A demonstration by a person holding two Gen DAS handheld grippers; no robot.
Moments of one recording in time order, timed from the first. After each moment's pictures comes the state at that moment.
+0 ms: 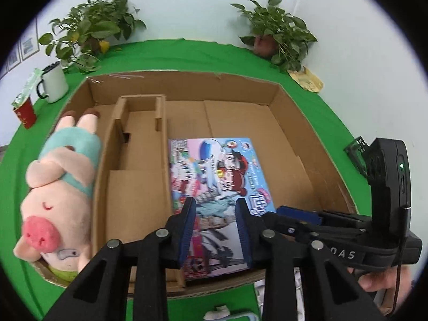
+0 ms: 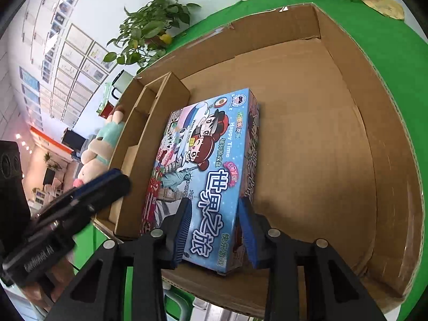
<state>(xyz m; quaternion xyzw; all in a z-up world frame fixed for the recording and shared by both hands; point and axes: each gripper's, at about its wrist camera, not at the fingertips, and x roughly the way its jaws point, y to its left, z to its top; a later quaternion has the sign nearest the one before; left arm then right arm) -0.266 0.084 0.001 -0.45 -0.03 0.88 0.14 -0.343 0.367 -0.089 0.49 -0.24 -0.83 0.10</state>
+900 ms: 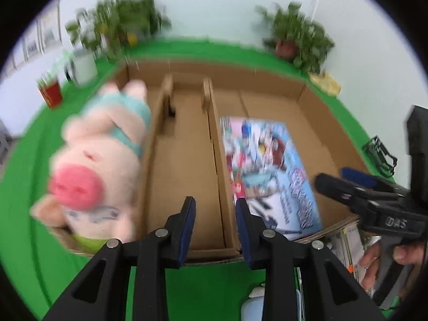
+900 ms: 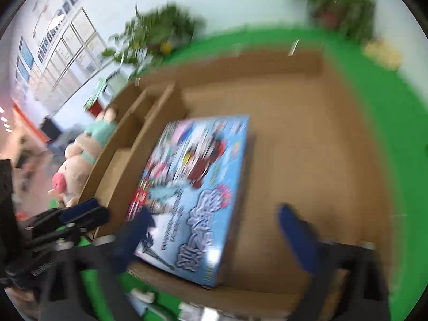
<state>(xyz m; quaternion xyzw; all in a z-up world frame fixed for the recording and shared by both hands) -0.224 0.044 -0.008 -0.41 -0.03 0.91 0.09 -0.325 0.332 -0.058 0.42 -0.12 -0.90 0.02</state>
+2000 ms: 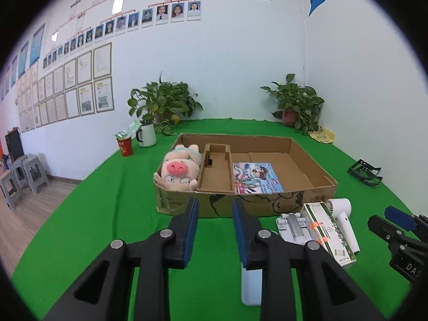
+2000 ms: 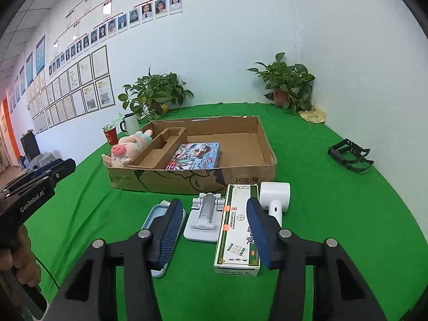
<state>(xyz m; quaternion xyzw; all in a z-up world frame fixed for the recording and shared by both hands) 0.001 0.032 0.048 -0.23 0.00 0.97 0.02 -0.004 0.274 0.013 0.26 -0.06 -0.96 -0.07</state>
